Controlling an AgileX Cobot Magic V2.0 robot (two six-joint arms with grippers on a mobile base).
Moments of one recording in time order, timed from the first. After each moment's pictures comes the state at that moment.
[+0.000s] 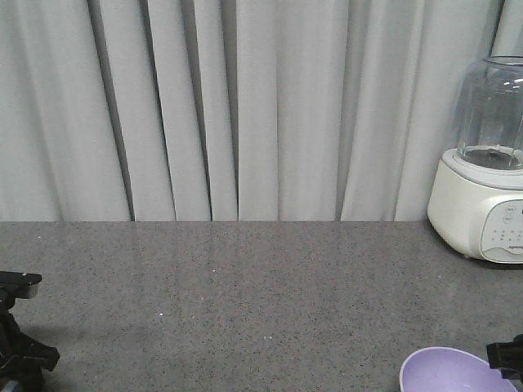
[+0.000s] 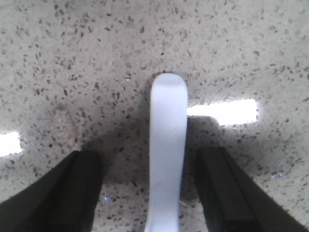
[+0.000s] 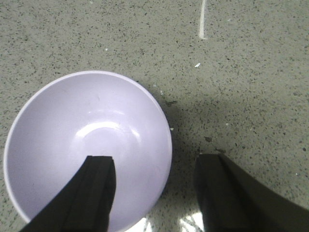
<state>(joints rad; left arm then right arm) 0.03 1.80 -1.30 -0.06 0.98 0.18 -0.03 1.19 -0.95 -0.02 0.80 0.12</state>
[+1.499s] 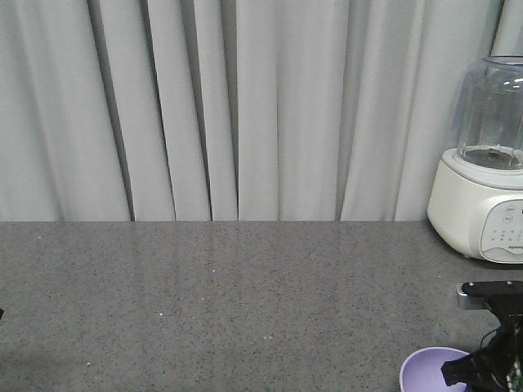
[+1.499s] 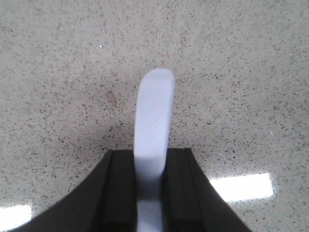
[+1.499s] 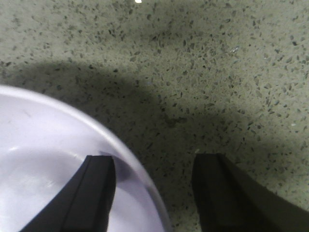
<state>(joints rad) 0.03 1.32 -1.23 -0.06 1.02 0.18 -0.03 1.64 -1.10 -0.06 0.83 0.04</state>
